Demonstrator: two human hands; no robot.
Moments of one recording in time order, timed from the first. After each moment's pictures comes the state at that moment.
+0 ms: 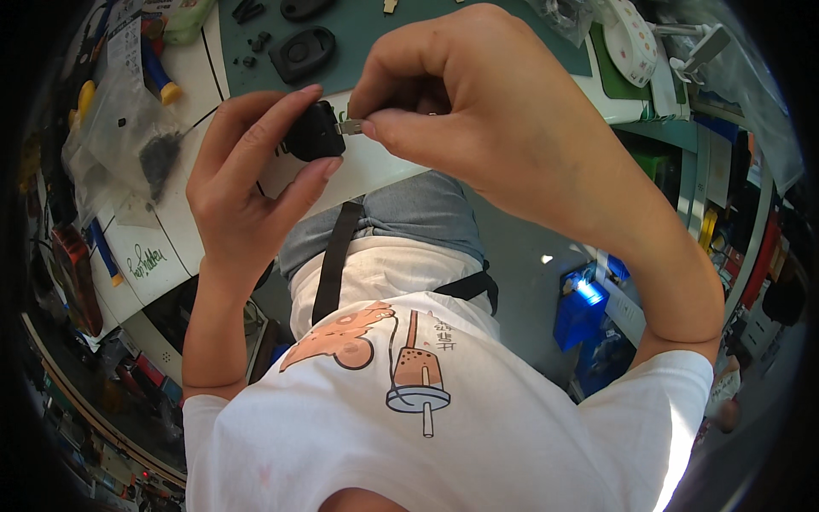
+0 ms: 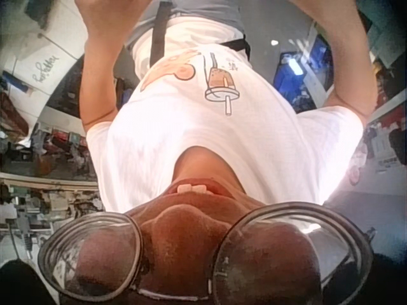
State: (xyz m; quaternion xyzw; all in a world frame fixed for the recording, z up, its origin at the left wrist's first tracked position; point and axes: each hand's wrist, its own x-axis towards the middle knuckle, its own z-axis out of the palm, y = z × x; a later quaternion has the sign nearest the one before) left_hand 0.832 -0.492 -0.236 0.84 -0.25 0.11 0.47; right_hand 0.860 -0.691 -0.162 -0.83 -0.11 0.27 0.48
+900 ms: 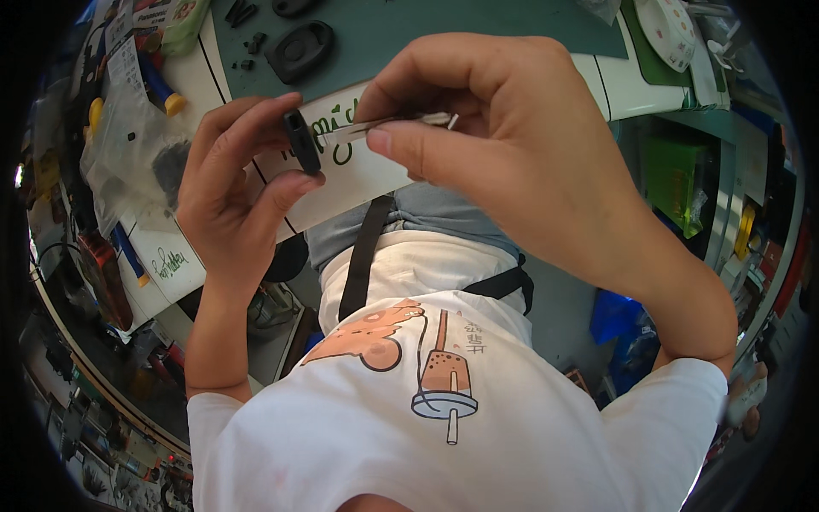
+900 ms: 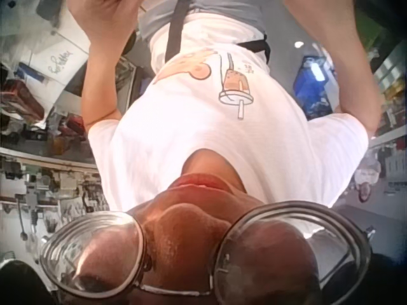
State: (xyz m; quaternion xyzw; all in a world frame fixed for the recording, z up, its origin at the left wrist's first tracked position) left_hand 0.835 -0.479 -0.234 0.82 -0.22 0.00 0.54; right_hand 0.837 -0.695 -0.184 -0.76 -0.02 0.22 0.62
